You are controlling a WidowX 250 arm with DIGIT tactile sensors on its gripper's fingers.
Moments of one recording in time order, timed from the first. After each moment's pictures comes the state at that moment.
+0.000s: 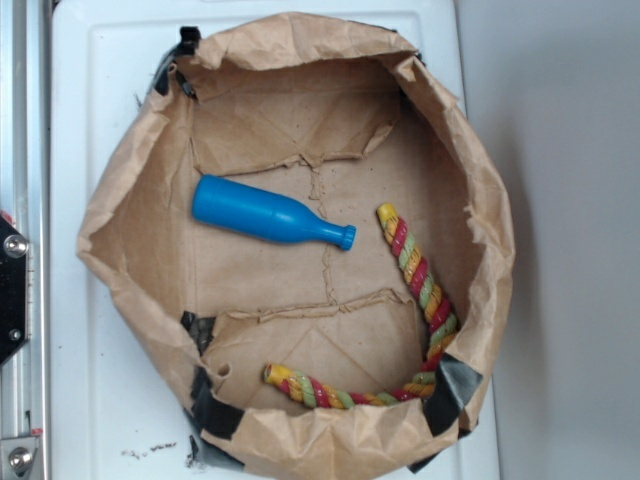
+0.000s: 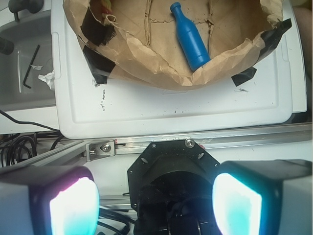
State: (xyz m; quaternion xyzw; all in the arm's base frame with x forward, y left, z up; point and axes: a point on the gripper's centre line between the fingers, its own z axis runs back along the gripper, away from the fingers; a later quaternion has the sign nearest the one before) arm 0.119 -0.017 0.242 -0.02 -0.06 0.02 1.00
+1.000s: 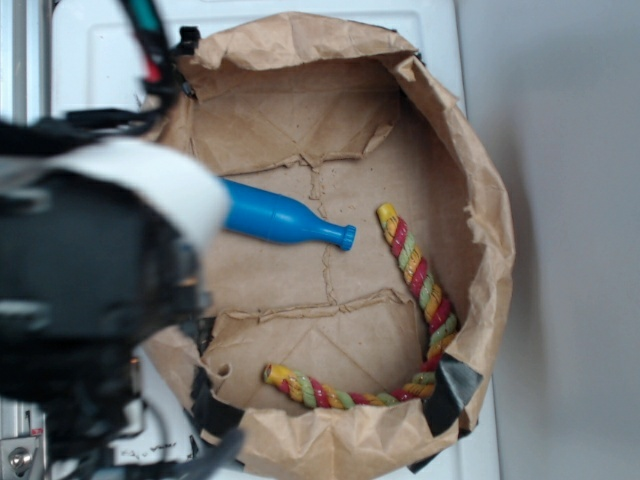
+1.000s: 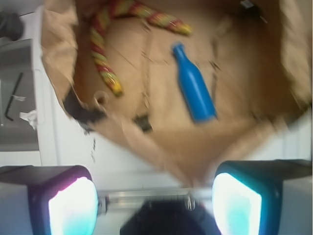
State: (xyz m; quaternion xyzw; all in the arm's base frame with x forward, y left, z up) arm 0.215 0.006 0.204 0.00 -0.07 0.04 1.00
